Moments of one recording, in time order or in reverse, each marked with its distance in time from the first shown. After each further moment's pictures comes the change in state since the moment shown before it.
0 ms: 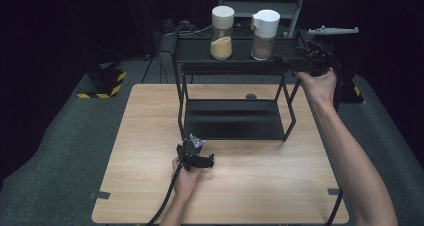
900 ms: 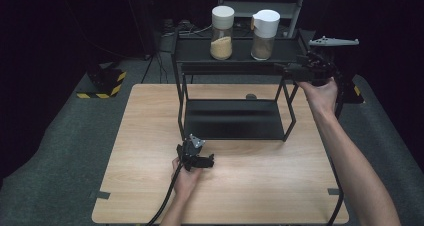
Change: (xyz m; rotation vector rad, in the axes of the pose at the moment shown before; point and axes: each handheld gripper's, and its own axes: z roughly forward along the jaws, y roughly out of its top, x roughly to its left) left arm 0.000 0.000 0.000 -0.002 0.000 -0.001; right arm 0.001 -0.021 -0.006 0.003 0.004 -0.011
